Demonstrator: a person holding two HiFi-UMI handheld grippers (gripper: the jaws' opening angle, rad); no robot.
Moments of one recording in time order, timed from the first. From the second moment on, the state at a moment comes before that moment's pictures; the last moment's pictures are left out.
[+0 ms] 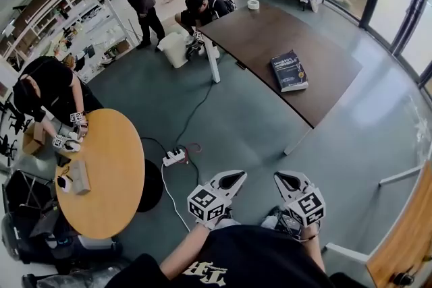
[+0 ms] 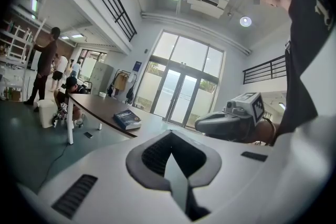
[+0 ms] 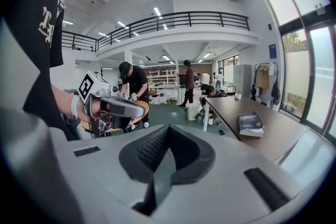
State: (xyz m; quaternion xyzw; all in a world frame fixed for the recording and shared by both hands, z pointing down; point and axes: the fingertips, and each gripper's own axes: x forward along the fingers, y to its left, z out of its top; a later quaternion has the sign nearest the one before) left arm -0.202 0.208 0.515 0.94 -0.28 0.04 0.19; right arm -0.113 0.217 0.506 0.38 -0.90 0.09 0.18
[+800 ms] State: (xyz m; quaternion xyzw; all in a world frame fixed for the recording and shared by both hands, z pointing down) left arm -0.230 0.226 0.528 0.94 -0.29 0.02 0.20; right arm -0.173 0.234 0.502 0.32 -0.92 0.04 0.21
